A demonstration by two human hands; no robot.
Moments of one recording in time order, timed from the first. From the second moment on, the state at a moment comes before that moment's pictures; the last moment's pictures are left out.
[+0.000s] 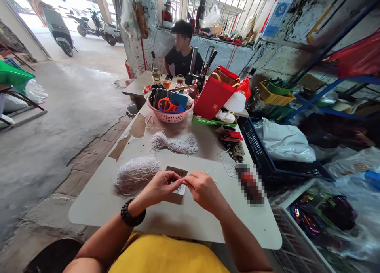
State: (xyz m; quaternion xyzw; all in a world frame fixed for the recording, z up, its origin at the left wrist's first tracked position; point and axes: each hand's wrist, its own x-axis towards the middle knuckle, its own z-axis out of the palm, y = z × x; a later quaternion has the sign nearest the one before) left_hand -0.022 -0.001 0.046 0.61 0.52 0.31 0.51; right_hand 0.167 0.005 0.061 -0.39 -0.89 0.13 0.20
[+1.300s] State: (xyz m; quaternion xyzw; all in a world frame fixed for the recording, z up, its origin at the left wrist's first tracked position) left_hand 0.004 0.004 0.003 0.36 0.51 0.46 0.63; right_hand 0.167 0.014 0.030 -0.22 -0.92 -0.15 0.27
